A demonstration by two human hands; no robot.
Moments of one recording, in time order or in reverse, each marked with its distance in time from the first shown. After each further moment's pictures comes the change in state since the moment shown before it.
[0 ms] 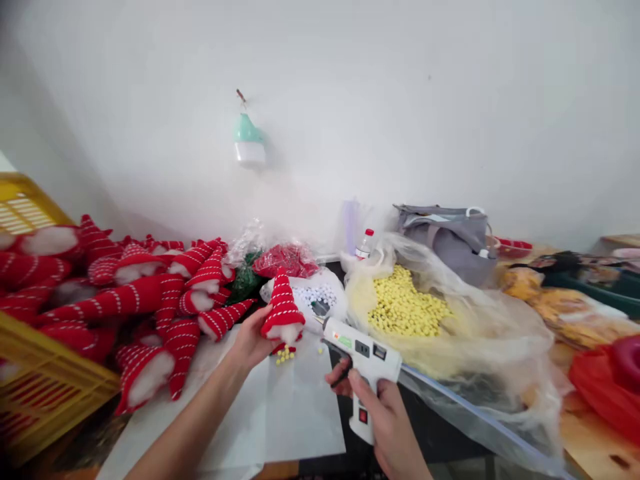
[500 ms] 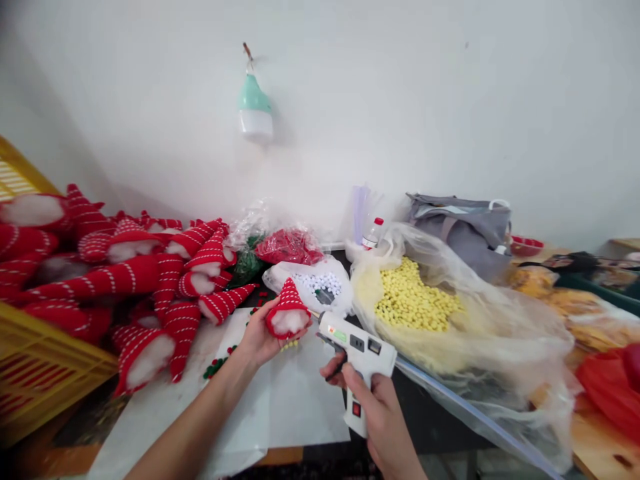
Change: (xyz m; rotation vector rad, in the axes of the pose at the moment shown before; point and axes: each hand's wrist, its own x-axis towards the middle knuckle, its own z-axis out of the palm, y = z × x) left_hand -0.001 -0.016 -0.011 -0.079 0.054 -0.167; right_hand 0.000 0.018 0.009 -0.065 -0.025 0.034
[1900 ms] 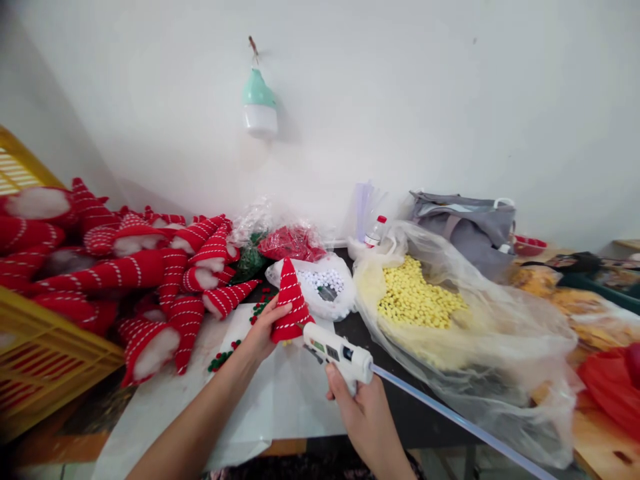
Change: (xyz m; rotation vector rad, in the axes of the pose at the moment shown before) left_hand -0.006 -0.008 0.000 0.199 -0.035 0.245; right_hand -0.005 0.000 0.007 -0.687 -0.081 -0.244
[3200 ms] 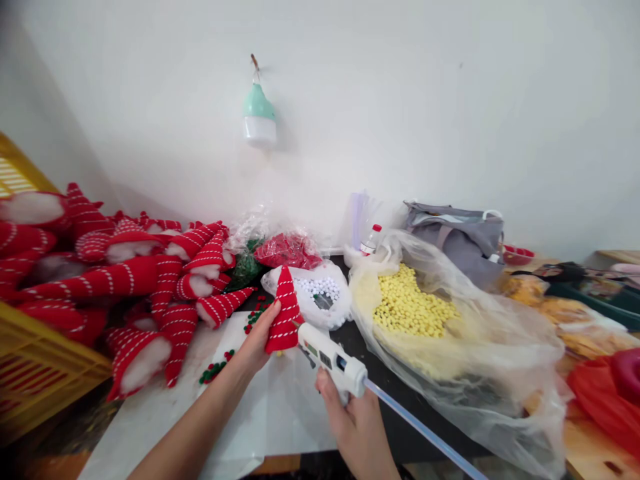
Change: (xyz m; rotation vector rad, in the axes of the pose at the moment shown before) left_hand 0.003 0.000 0.003 -0.037 0.152 -0.048; right_hand 0.004 0.013 0.006 -0.056 0.054 -0.191
